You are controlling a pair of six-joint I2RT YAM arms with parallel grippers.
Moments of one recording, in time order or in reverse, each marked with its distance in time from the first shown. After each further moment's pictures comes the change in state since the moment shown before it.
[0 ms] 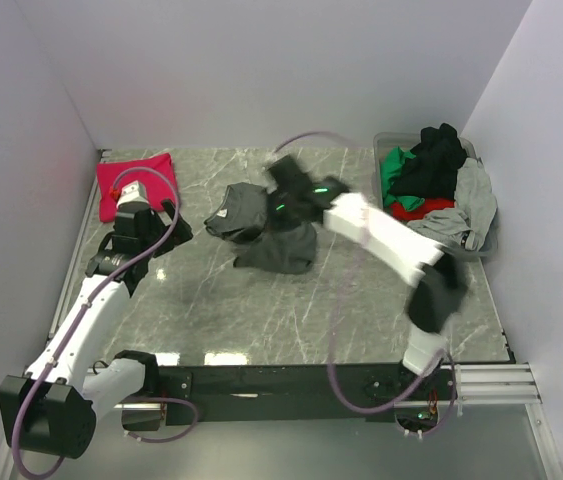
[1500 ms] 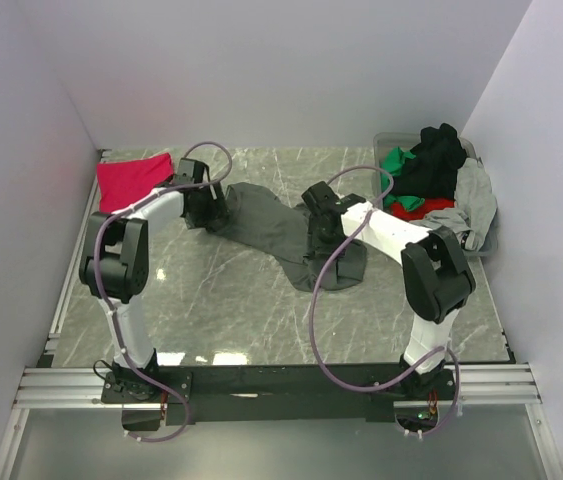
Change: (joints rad) left arm -0.055 0.933 0.550 0.016 0.193 0.052; right arm -0.248 -0.061 -0.394 0.053 0.161 0.136
